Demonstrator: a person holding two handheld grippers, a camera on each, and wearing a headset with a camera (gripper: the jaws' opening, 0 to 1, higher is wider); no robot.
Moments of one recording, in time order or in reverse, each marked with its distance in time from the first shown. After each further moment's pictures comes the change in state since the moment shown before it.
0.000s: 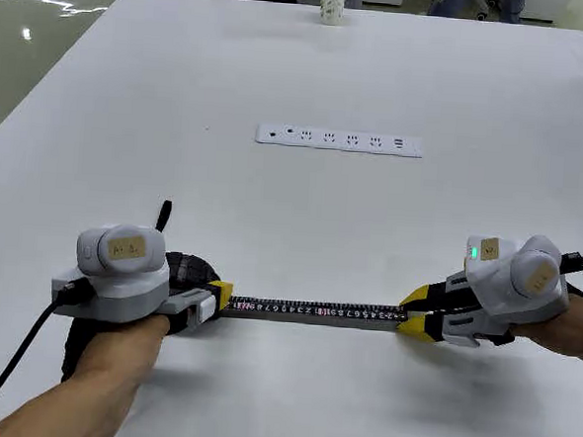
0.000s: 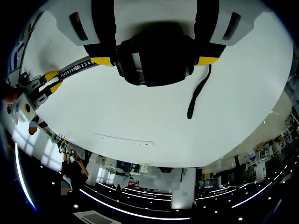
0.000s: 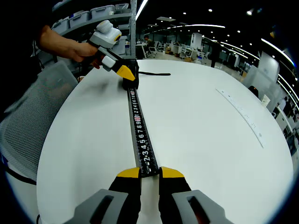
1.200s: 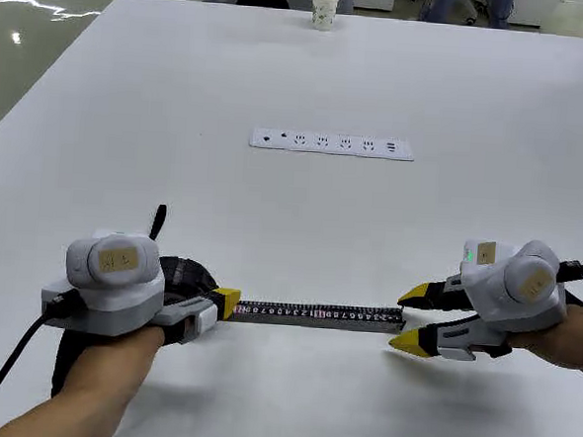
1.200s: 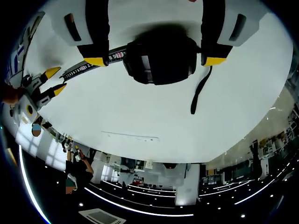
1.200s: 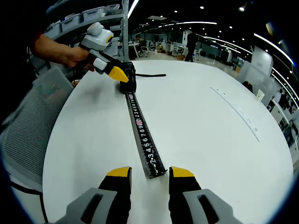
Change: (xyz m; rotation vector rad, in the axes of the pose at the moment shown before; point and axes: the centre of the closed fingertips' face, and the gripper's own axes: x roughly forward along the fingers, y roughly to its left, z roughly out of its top) left arm -0.007 -0.006 0.005 0.022 -0.033 -0.034; right arm -0.006 0.006 0.005 0.058 0.011 -0.045
